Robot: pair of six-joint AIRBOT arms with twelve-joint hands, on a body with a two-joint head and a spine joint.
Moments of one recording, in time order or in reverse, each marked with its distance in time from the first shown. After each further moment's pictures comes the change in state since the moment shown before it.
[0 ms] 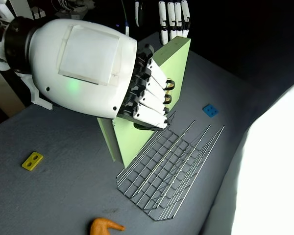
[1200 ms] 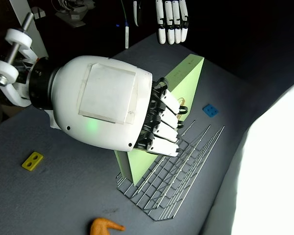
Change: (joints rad) left arm -0.010 0.001 -0.025 0.000 -0.002 -0.005; right arm -0.100 -0.060 0.104 -0.201 0.021 0.197
